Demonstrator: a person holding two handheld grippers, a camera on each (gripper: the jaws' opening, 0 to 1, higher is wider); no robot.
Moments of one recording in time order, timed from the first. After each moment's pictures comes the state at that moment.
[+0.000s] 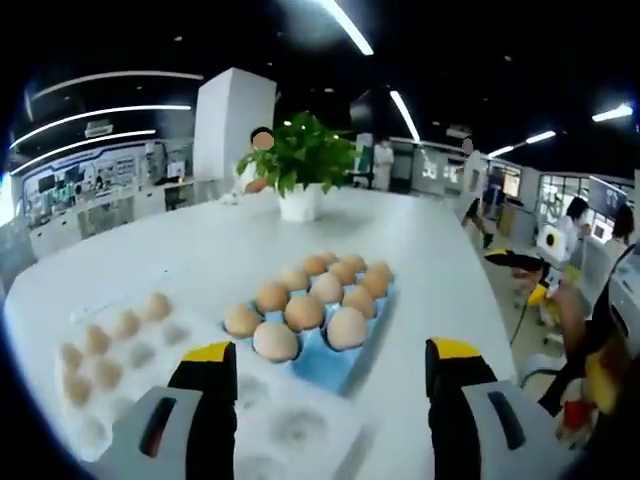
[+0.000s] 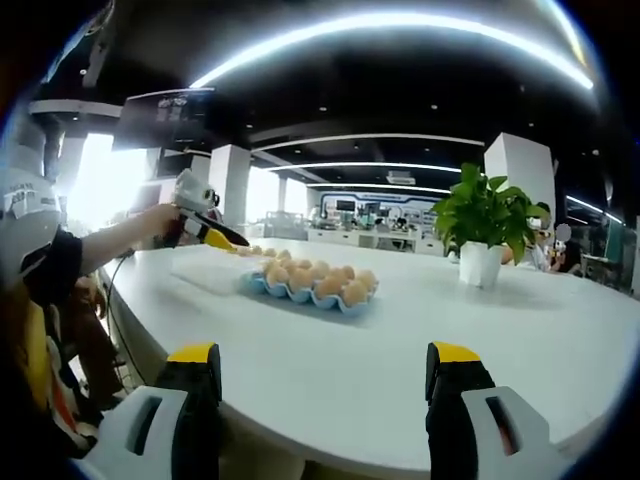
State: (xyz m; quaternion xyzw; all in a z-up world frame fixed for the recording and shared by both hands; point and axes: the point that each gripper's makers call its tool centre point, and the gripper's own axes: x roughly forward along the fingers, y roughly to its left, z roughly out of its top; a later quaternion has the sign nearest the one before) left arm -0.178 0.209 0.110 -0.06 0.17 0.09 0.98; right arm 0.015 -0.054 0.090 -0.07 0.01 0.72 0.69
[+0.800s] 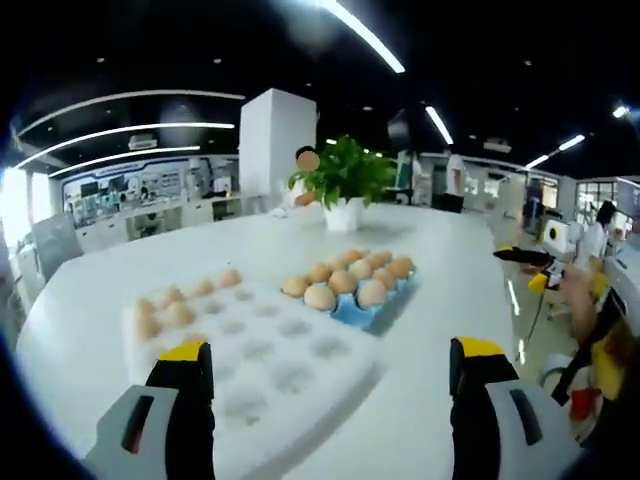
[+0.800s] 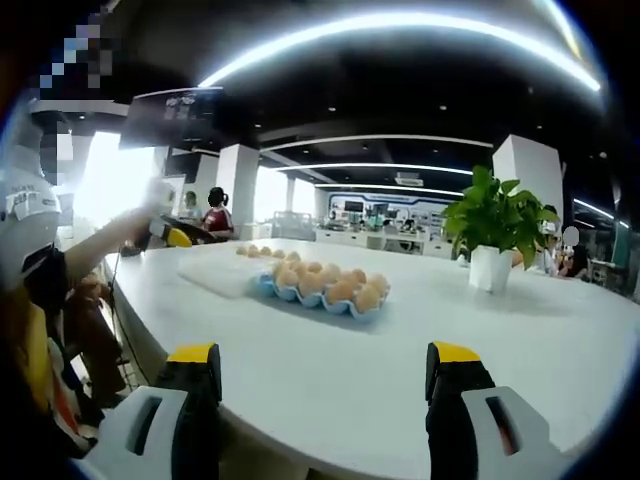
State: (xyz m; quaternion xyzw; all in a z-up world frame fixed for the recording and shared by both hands) left arm -0.277 0.195 0.117 -0.04 0.13 0.20 0.97; right arm 0.004 -0.046 0.092 -0.08 0.01 0.73 0.68
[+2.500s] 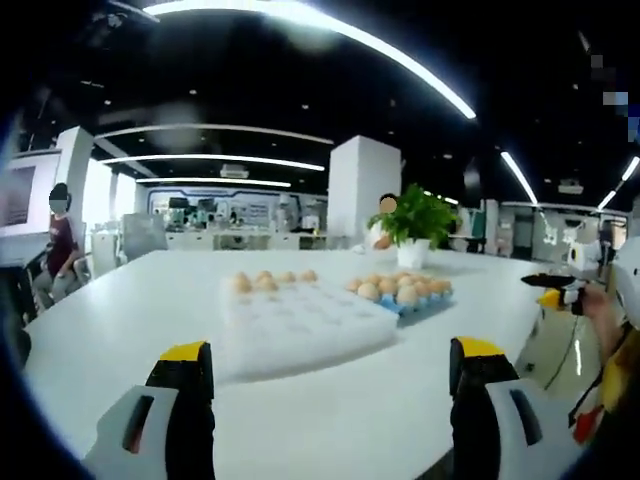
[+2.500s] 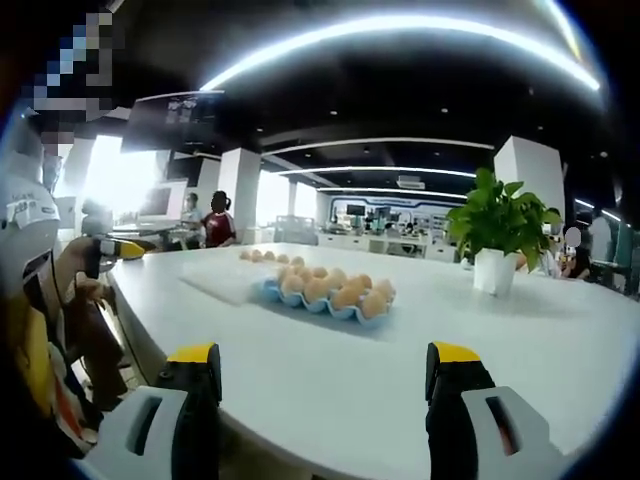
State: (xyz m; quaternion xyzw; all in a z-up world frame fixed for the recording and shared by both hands) left arm -0.373 0.132 0.106 -0.06 0.03 0.38 0.92; right arm -0.005 -0.040 0.094 -0.07 0.00 0.73 0.68
